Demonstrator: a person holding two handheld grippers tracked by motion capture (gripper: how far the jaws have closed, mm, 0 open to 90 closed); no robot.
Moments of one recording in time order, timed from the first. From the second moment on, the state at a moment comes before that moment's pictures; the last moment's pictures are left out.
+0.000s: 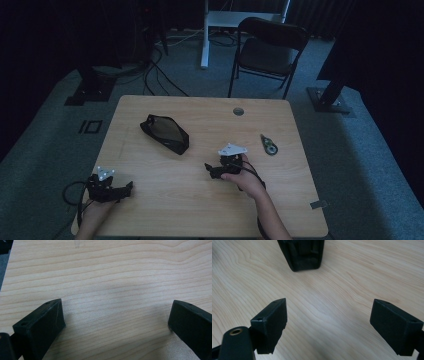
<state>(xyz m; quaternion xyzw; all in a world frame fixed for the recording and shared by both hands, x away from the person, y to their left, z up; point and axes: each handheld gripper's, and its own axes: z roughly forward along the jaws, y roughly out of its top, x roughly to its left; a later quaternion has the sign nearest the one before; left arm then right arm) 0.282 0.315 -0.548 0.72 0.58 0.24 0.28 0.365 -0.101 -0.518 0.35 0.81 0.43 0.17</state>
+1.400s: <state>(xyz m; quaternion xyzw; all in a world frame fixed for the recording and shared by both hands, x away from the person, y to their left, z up) 0.282 0.315 -0.548 0.72 0.58 0.24 0.28 0.413 -0.027 -0.514 0.34 0.79 0.48 0.19</state>
